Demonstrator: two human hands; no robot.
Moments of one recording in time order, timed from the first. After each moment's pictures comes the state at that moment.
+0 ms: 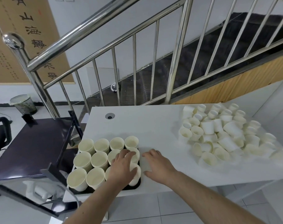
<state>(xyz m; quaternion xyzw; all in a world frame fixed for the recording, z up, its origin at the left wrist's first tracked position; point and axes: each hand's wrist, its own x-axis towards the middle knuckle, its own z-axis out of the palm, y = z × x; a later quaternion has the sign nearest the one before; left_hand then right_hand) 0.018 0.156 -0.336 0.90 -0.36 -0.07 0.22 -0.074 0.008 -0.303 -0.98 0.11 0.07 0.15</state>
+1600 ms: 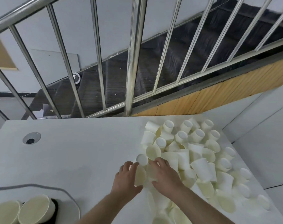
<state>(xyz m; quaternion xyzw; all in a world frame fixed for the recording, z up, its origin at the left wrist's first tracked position) 0.043 -0.199 -0.386 0.87 -0.41 -0.20 0.20 -0.061 -0.339 -0.345 -0.96 0.22 0.13 0.12</state>
